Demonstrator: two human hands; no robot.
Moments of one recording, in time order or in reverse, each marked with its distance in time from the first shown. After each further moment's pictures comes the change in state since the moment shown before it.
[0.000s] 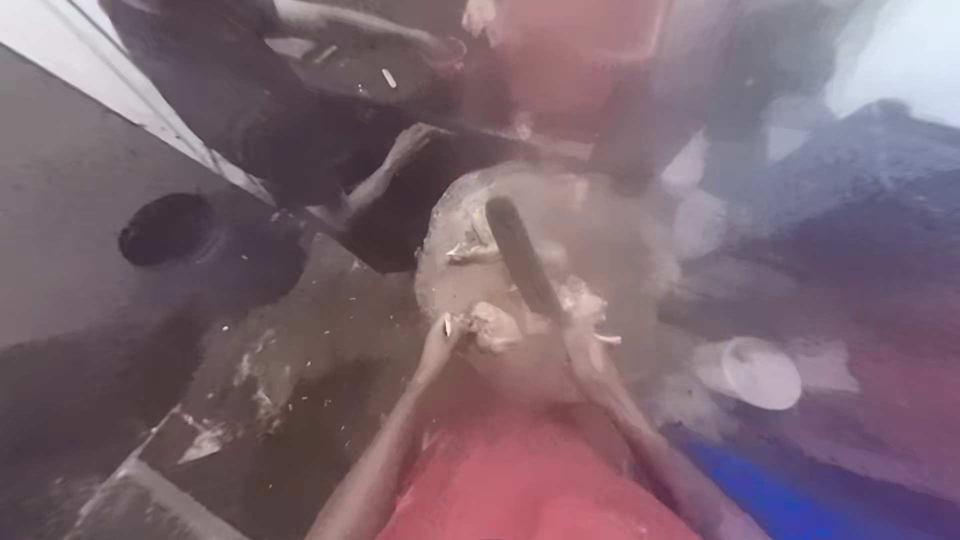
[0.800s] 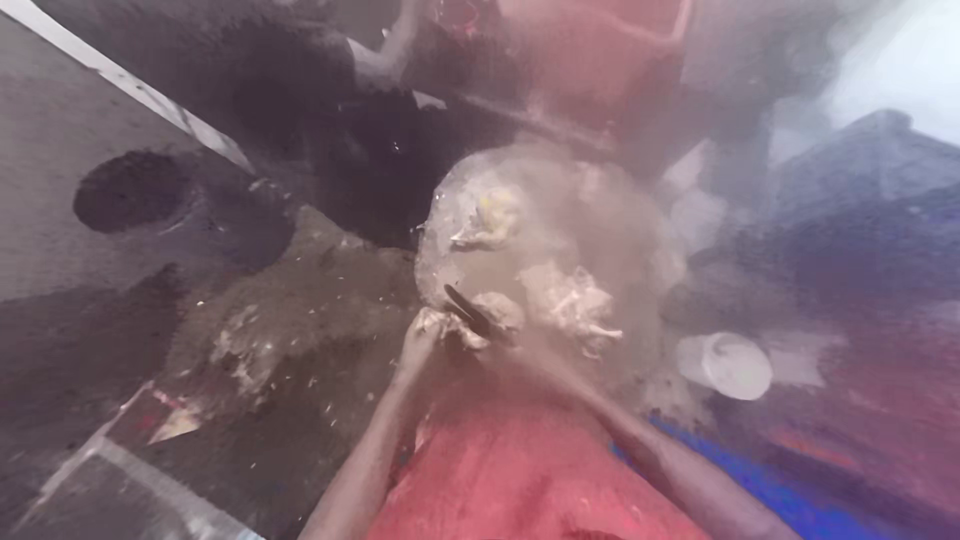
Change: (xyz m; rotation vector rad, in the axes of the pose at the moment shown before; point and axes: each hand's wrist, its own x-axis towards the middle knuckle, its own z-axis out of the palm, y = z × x) left_hand -0.020 -0.030 -0.026 -0.380 0.104 -0.034; right_hand 0.027 0.067 0.063 -0.389 -0.577 0.240
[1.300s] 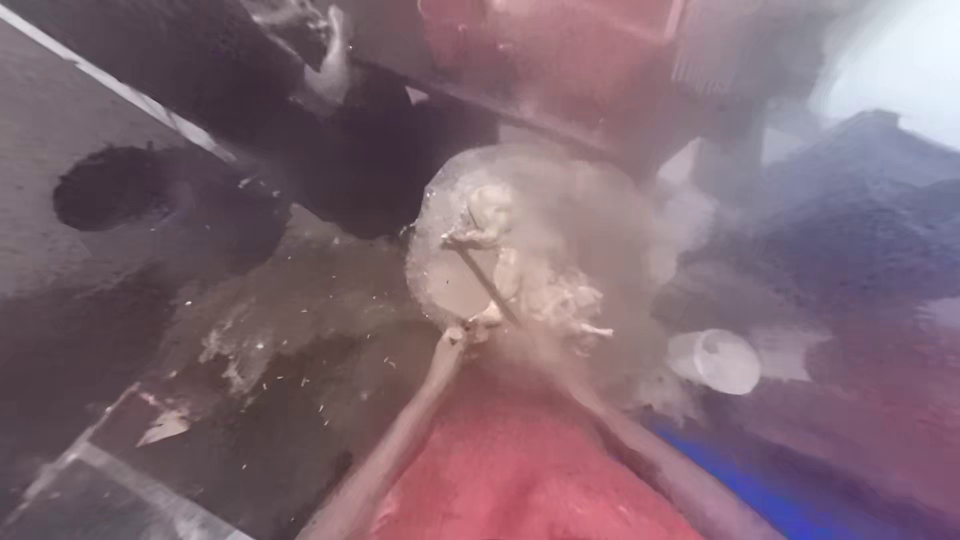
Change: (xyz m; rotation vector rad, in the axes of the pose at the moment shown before) left_hand -0.027 -0.013 0.073 -0.287 -0.093 -0.285; right_hand -0.025 -0.042 -0.026 0.090 0.248 0.068
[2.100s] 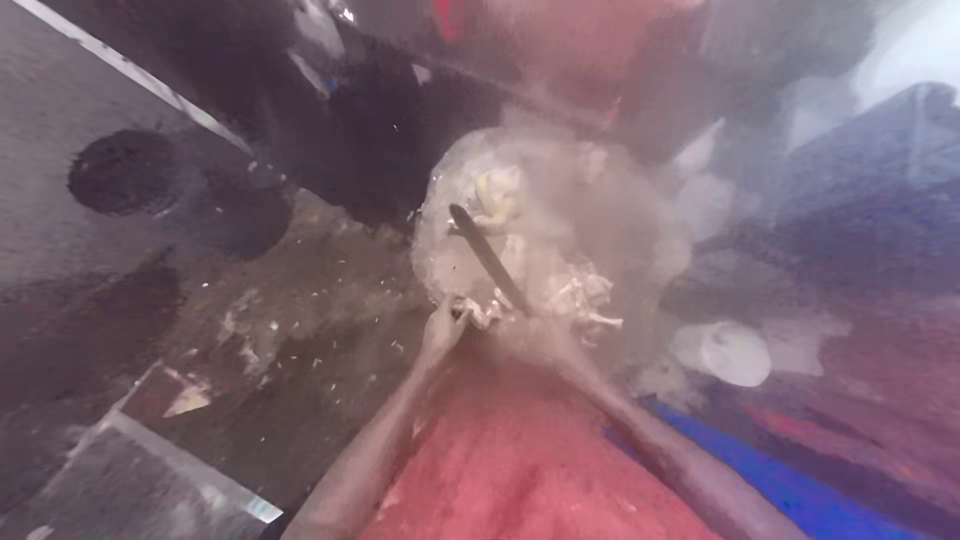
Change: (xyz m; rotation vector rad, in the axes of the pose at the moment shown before) left_hand 0.023 0.037 -0.019 1.015 0.055 0.215; right_hand -0.006 -0.005 -0.011 0.025 -0.013 -0.078
